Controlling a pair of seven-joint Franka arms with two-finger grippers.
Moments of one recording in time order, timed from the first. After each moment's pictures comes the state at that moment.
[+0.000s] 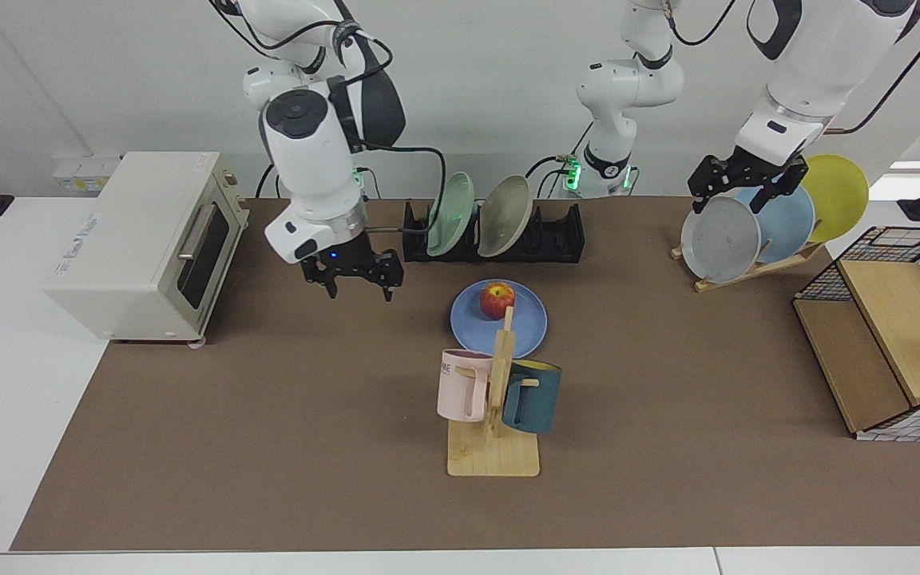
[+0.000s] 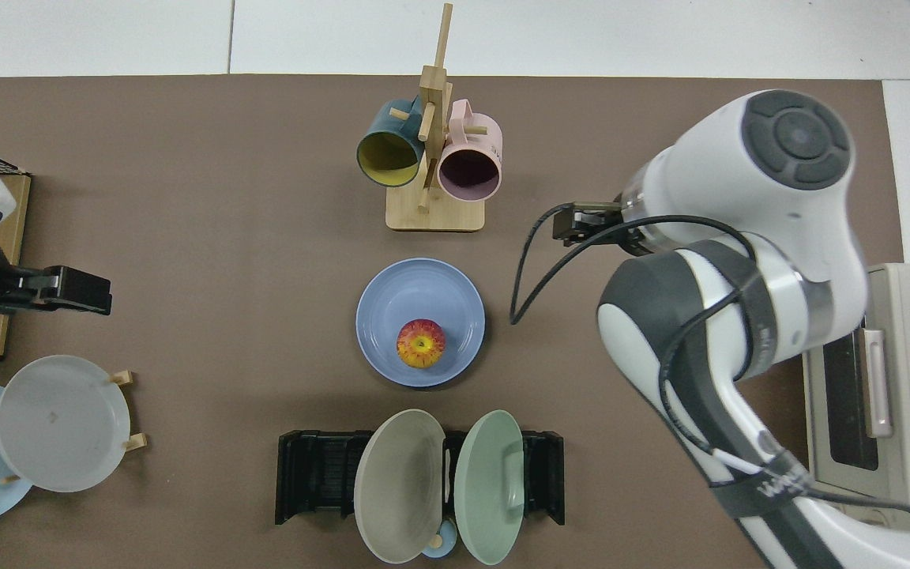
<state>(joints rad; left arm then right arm) 0.02 -0.05 -0.07 -1.64 0.00 1.54 0.00 0.31 0.18 -0.07 -1.67 0.05 1.91 0.33</state>
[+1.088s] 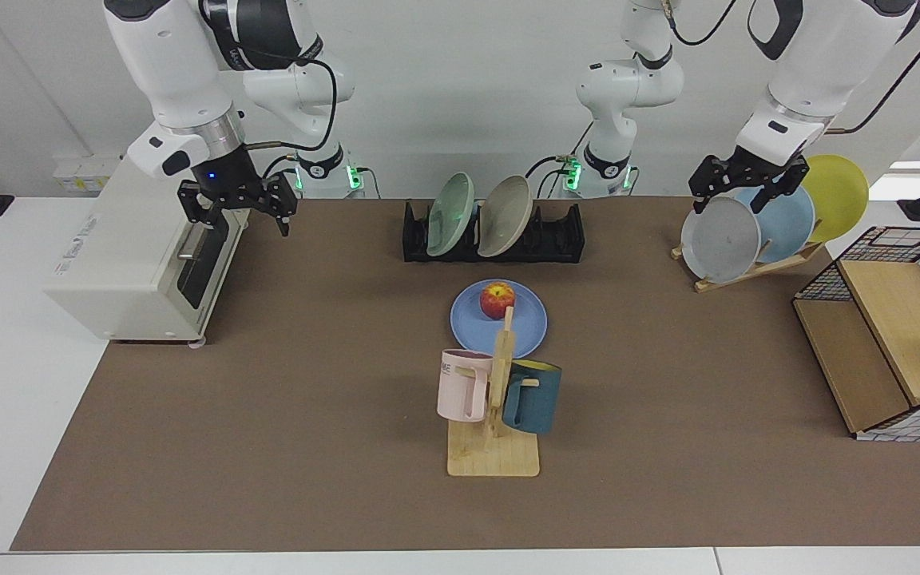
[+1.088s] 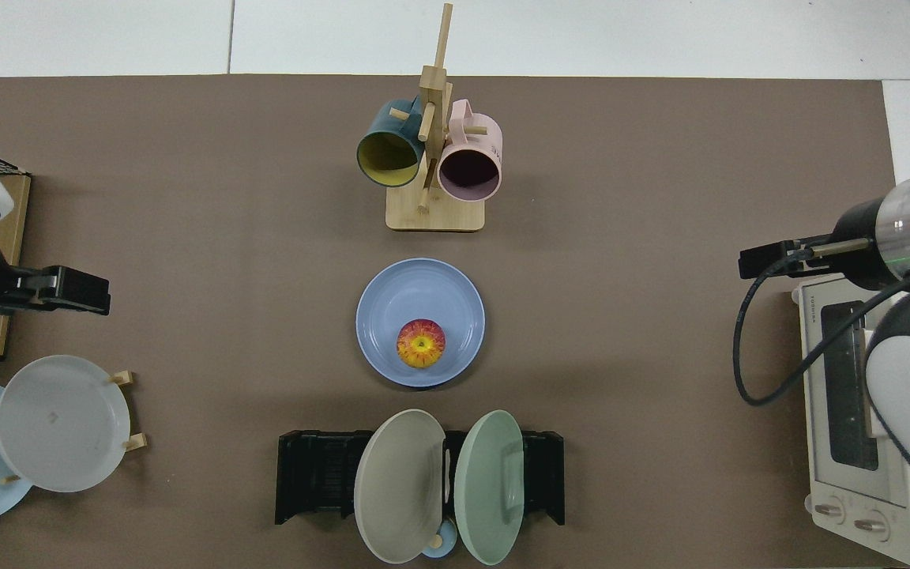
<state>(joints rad) 0.02 -0.05 -0.07 -1.64 0.00 1.54 0.00 0.11 -0.04 -0.03 -1.72 0.02 1.74 0.01</state>
